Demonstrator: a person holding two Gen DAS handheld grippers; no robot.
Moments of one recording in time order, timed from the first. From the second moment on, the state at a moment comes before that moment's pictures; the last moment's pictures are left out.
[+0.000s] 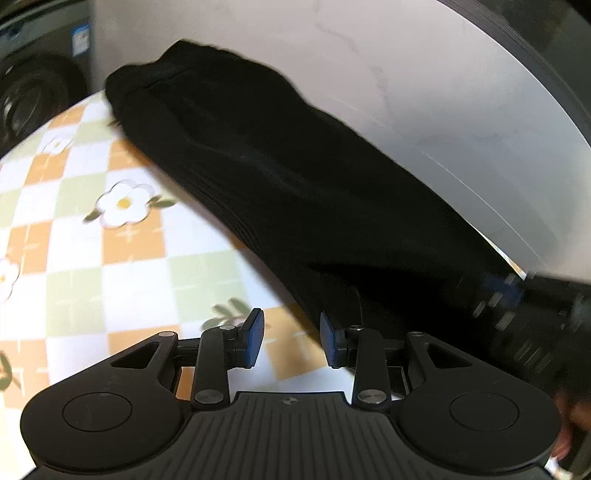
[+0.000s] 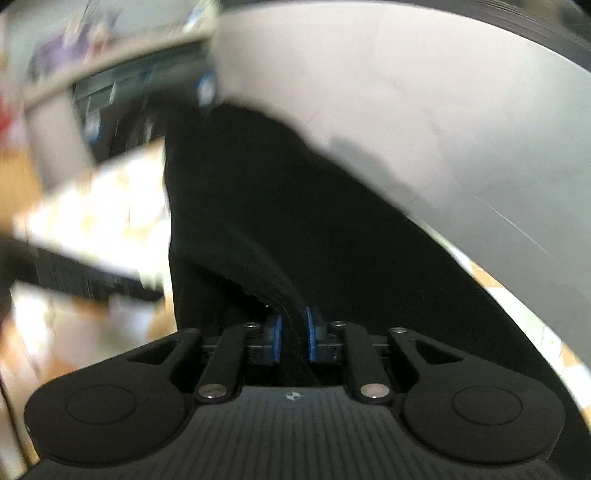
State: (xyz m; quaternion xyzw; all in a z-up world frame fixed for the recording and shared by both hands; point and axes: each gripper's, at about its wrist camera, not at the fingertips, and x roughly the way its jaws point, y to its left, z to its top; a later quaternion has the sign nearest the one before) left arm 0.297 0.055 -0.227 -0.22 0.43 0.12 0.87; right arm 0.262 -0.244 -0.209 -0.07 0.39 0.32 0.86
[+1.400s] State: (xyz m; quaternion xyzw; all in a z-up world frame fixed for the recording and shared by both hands) left arm 0.253 -0.013 -0.238 -0.18 0.39 0.19 0.88; right arm 0.267 -0.278 -0.222 0.03 0.46 0.30 0.83
